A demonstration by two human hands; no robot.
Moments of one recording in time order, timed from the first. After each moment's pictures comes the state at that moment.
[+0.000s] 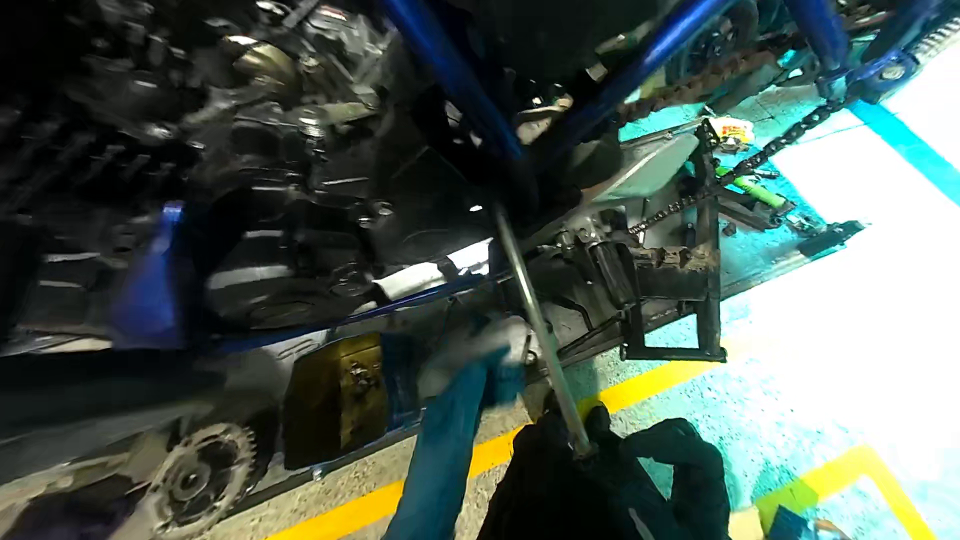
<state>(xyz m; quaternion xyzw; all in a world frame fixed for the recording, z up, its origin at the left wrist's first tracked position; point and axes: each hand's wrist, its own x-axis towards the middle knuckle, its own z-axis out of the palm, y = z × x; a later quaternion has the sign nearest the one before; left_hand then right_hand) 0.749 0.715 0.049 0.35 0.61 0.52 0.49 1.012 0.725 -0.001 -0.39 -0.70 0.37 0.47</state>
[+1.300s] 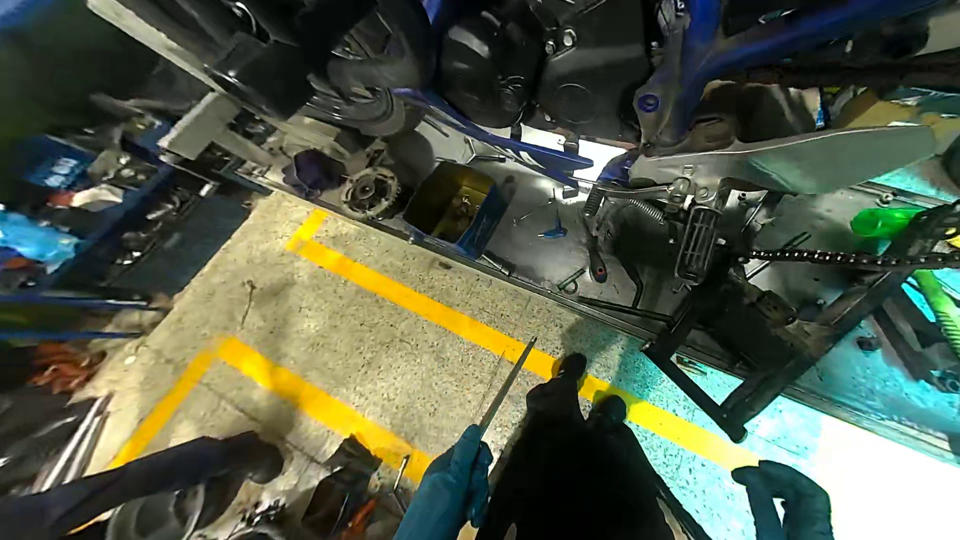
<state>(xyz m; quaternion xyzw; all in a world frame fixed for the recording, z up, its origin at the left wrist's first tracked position) 0.970 0.561 0.028 -0.14 0.71 0.54 0.43 1.234 0.835 -0.057 -0.36 -0.75 0.47 0.28</state>
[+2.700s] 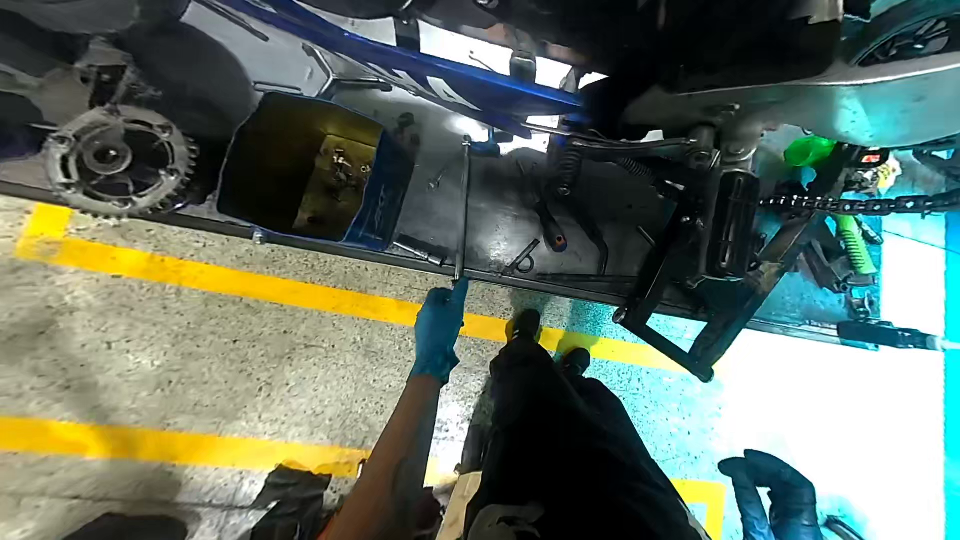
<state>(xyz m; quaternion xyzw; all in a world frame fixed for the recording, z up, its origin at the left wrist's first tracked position) 0.790 0.676 -0.164 -0.05 0.87 0.30 0.39 1.210 0.778 -0.025 -0.49 -0.76 0.37 0.21</state>
